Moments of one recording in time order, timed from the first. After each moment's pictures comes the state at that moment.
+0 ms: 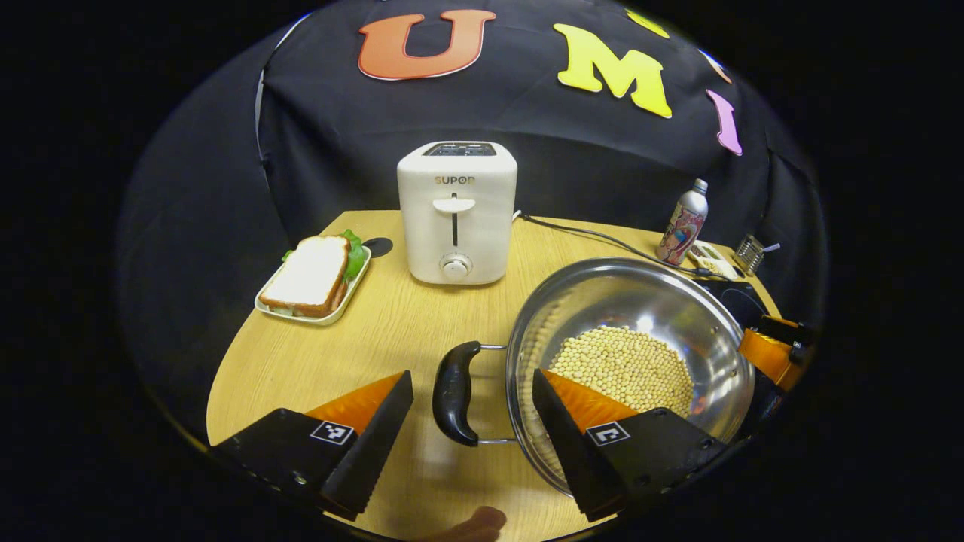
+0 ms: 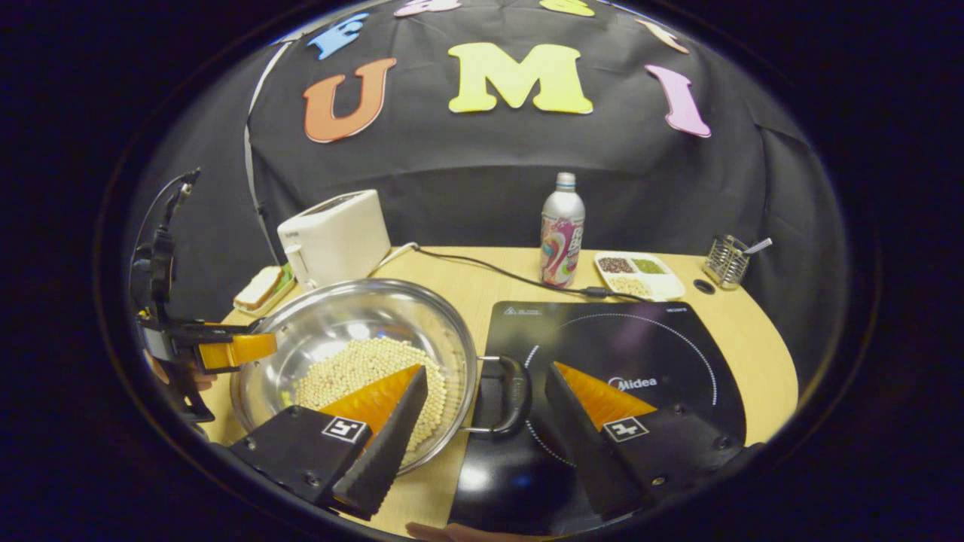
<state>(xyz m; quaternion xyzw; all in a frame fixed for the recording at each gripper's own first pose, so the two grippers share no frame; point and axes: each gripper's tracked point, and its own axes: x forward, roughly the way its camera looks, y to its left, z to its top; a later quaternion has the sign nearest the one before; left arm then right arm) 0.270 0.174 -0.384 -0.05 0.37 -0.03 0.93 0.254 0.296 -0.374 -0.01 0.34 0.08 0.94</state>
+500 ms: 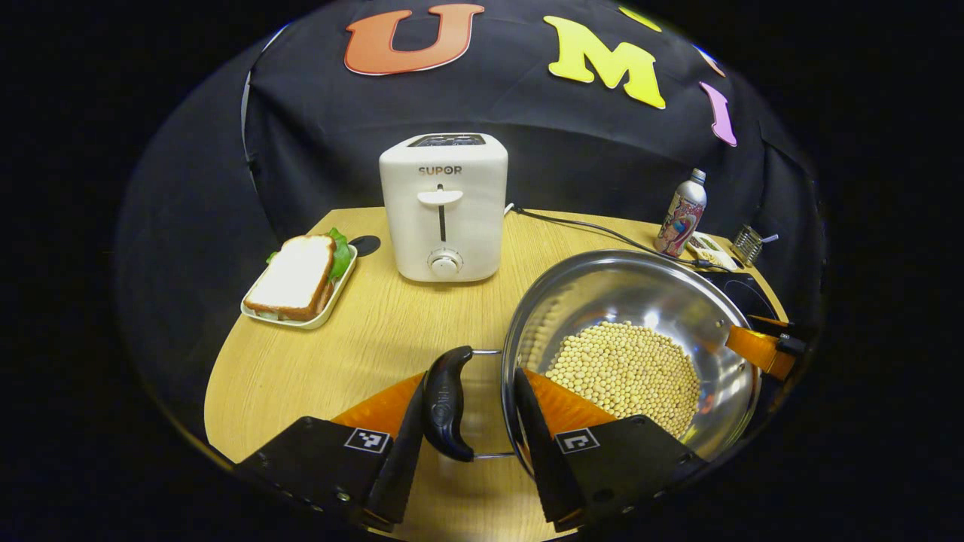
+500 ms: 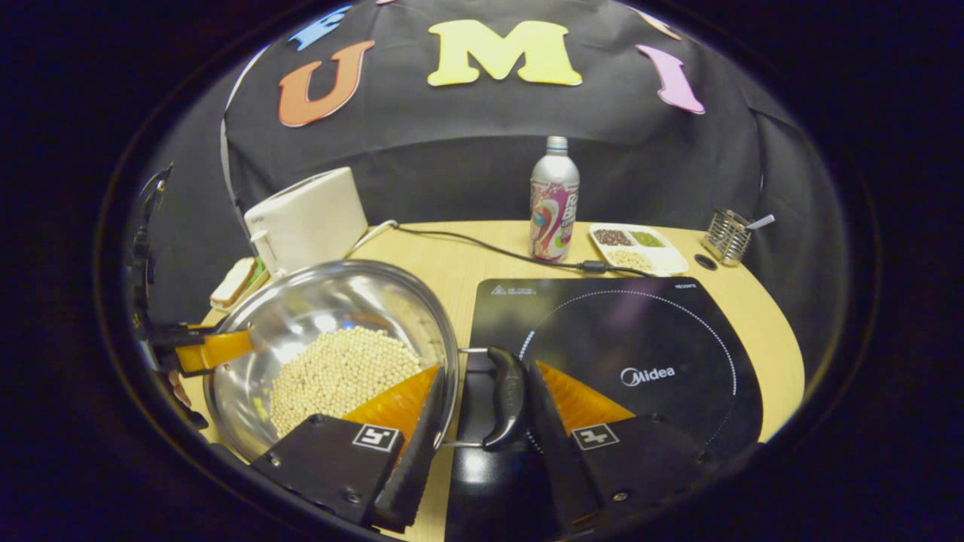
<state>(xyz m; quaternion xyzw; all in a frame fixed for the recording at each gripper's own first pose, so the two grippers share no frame) 0.276 0.167 -0.388 -0.05 0.37 -0.05 0.93 0.269 0.285 -0.400 0.00 0.36 0.06 0.93</state>
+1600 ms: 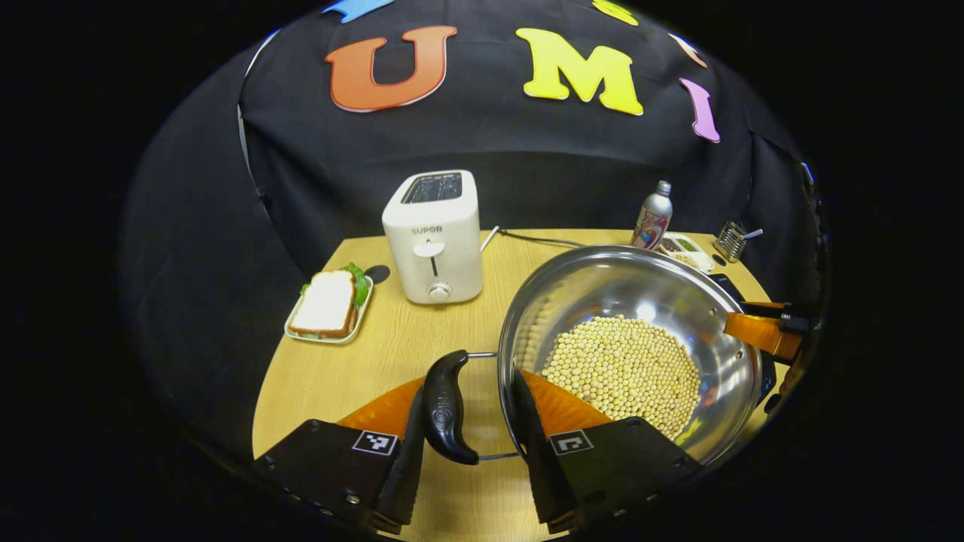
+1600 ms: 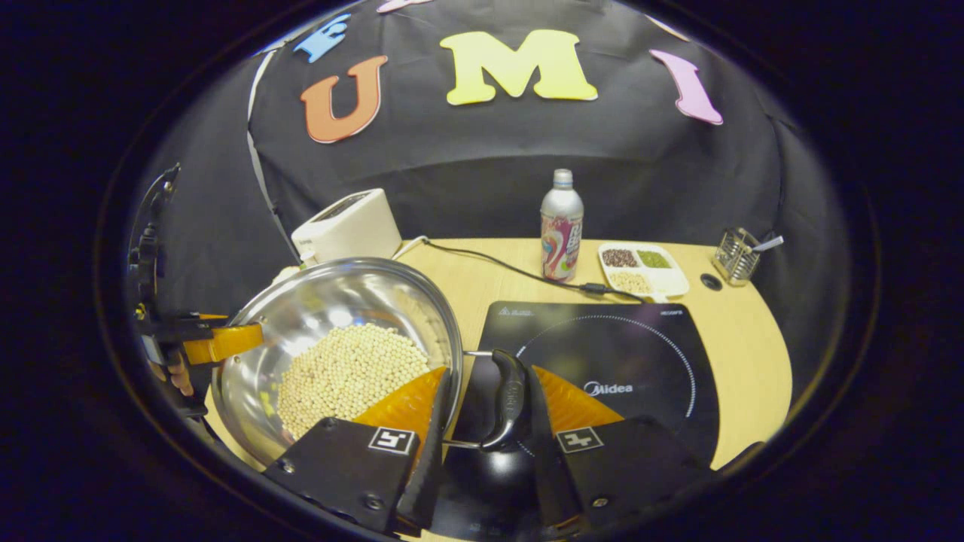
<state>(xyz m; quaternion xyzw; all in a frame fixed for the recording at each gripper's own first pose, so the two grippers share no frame) 0.234 0.152 -0.286 0.00 0.35 -0.04 0.93 0.245 0.262 -0.309 0.00 0.36 0.13 0.92</state>
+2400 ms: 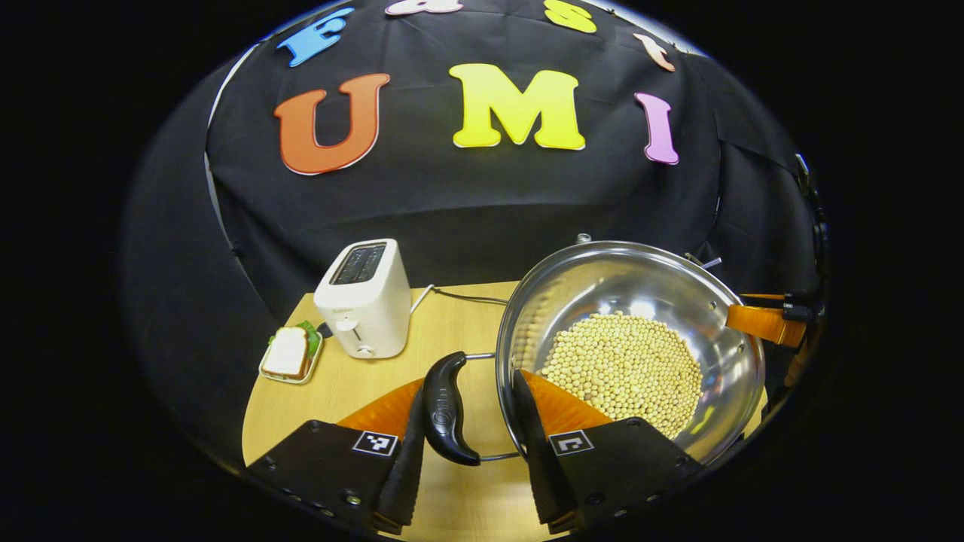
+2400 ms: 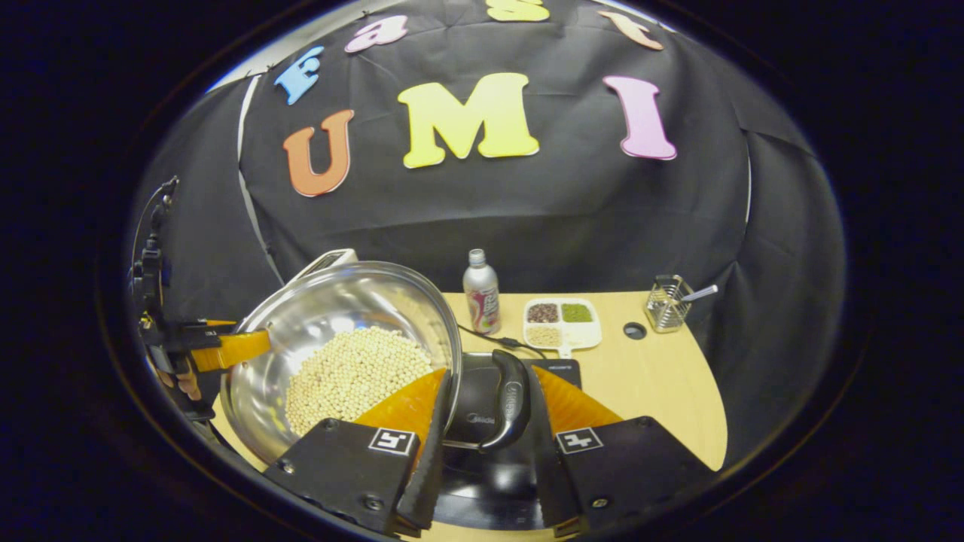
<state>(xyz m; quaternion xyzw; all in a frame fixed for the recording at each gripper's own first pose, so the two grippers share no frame) 0.255 0.018 -0.203 0.00 0.30 -0.08 0.95 0.262 0.121 -0.209 0.01 0.32 0.10 0.94</state>
